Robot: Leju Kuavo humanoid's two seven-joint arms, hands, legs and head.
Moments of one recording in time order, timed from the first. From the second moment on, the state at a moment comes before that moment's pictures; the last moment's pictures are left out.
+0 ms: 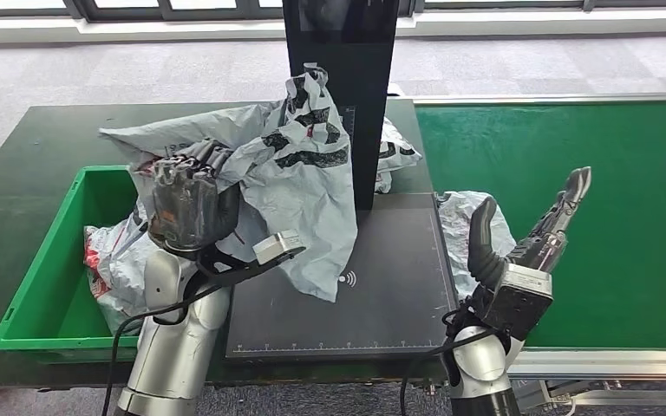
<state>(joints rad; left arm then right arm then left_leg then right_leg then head) -0.33 -0.31 -0.09 -1.41 -1.36 0.70 -0.35 -0.15 0.24 0.09 -1.58 0.27 -0.66 -0.60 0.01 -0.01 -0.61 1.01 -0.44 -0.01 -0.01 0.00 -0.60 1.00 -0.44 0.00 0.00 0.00</state>
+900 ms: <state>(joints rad) -0.44 -0.27 0.51 -1.49 -1.46 0.70 -0.13 -0.16 0.24 0.12 -1.56 0.28 -0.66 -0.60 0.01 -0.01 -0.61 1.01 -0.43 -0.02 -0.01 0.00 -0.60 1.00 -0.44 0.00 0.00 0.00</state>
